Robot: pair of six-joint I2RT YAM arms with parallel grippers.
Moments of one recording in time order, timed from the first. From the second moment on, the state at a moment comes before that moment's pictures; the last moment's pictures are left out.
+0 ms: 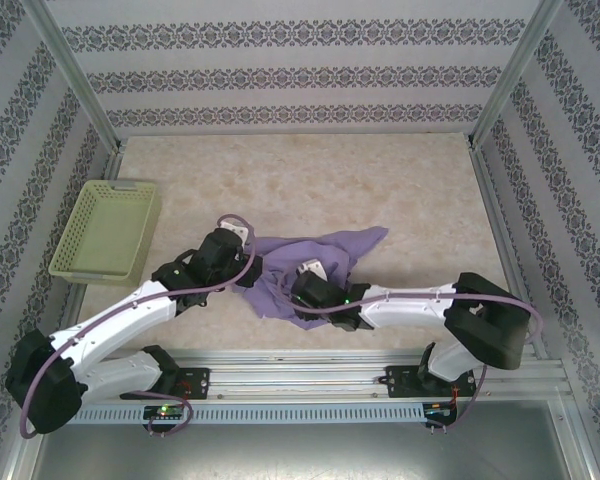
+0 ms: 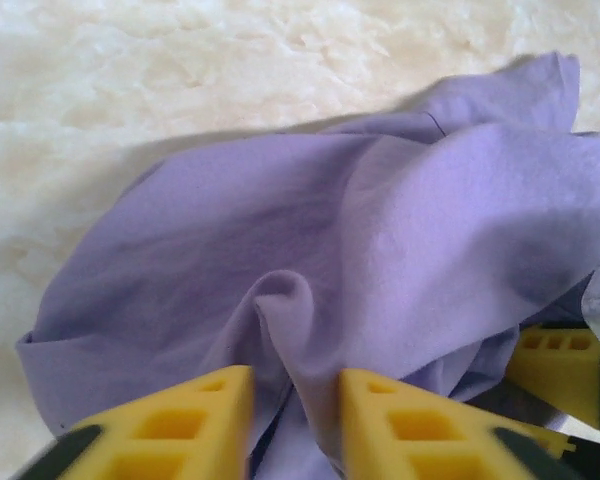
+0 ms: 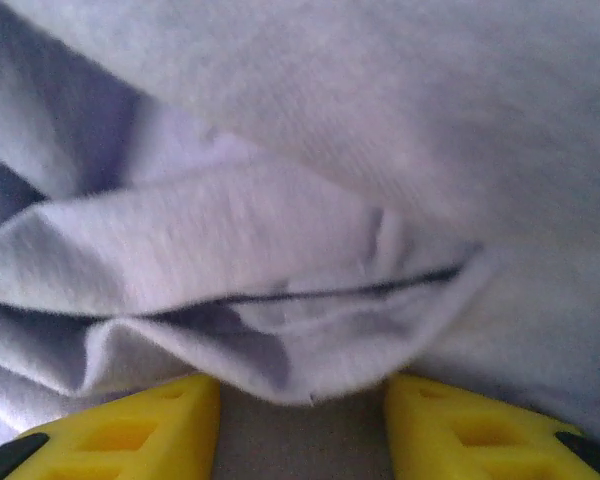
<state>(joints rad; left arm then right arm) -0.66 1.10 0.75 -0.43 -0.05 -0.45 1.09 1.49 0.66 -0.16 0.25 0.66</state>
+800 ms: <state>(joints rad) -0.71 1.21 0.79 -0.46 -0.17 -0.41 1.09 1.46 0.72 0.05 0.25 0.63</state>
